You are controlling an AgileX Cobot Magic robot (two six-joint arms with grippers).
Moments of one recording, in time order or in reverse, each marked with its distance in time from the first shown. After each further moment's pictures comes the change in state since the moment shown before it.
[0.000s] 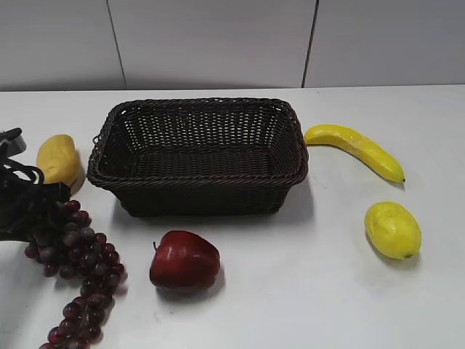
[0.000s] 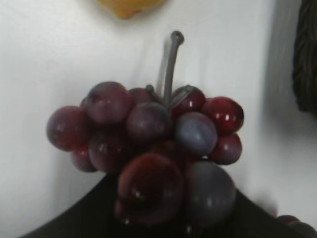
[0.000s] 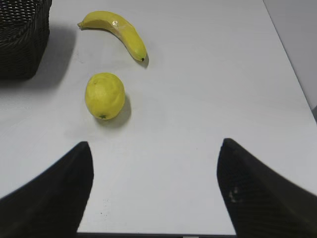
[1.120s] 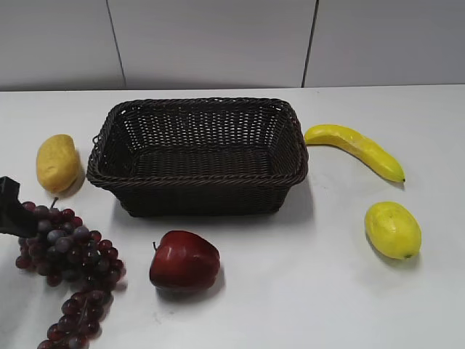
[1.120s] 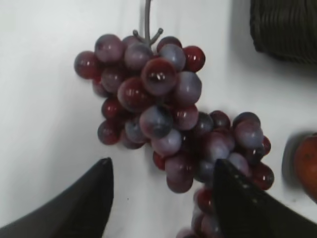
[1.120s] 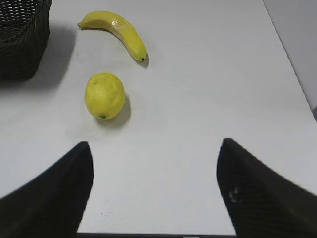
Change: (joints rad) left arm 0.085 -0.320 0.101 0.071 0.192 -0.049; right arm 0.000 0.000 0.000 0.000 0.000 0.000
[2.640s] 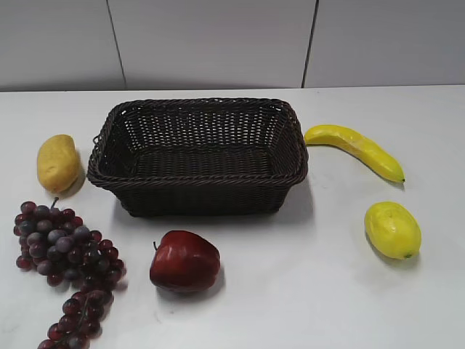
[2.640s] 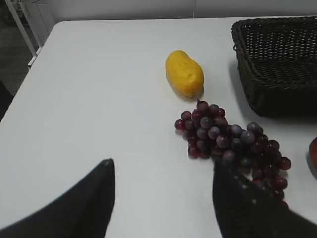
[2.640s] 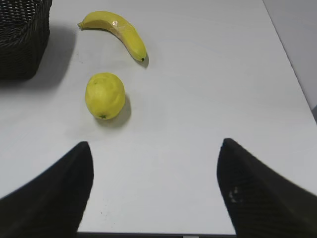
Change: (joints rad) left arm 0.030 -1.435 0.132 0.516 0.441 -0.236; right arm 0.000 0.000 0.000 0.000 0.000 0.000
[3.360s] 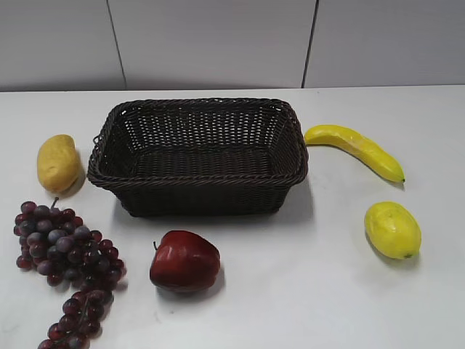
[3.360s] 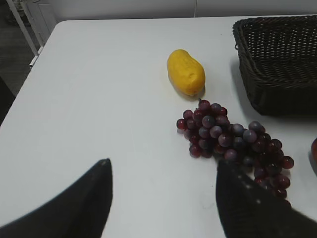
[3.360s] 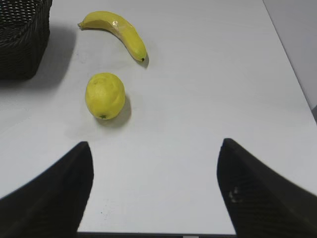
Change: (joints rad) left arm 0.000 0.000 0.000 0.005 0.002 0.000; right arm 0.000 0.000 0.000 0.000 0.000 0.000
